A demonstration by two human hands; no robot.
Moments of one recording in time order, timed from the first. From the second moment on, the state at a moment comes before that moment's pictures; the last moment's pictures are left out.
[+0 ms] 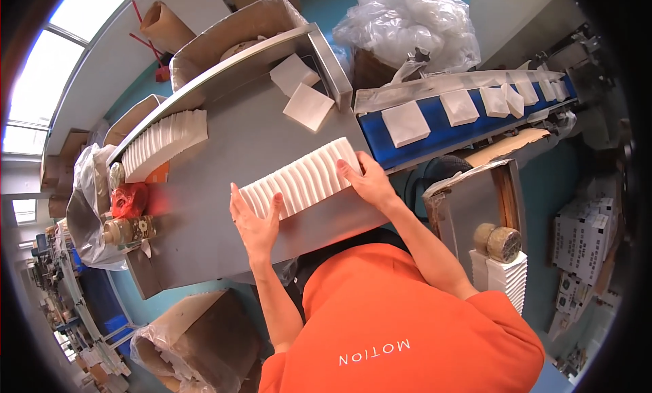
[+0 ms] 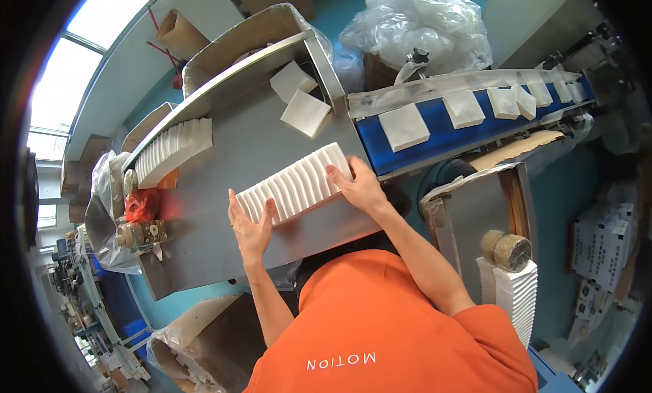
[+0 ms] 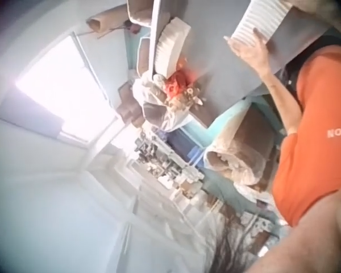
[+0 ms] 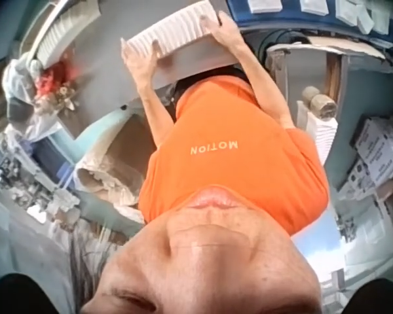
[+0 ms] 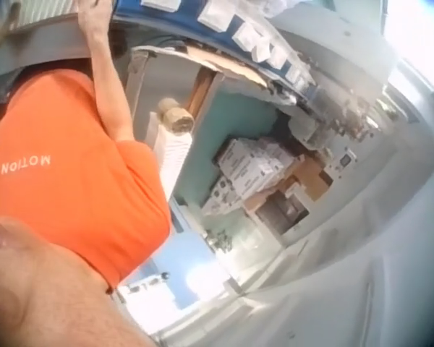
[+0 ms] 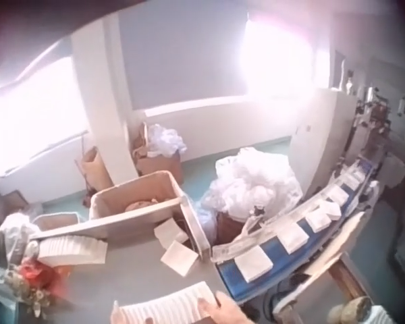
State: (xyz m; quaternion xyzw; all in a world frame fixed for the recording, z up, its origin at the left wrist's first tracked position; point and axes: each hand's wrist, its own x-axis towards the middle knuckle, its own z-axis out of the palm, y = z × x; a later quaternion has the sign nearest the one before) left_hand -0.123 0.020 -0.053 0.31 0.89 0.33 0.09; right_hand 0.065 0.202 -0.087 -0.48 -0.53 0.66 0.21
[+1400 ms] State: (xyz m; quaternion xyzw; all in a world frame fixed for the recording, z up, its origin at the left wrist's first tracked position) left_hand -0.125 0.041 -0.043 0.33 0.86 0.35 0.15; right_hand 0.091 0.216 -0.108 -0.52 -0.26 0.76 0.29
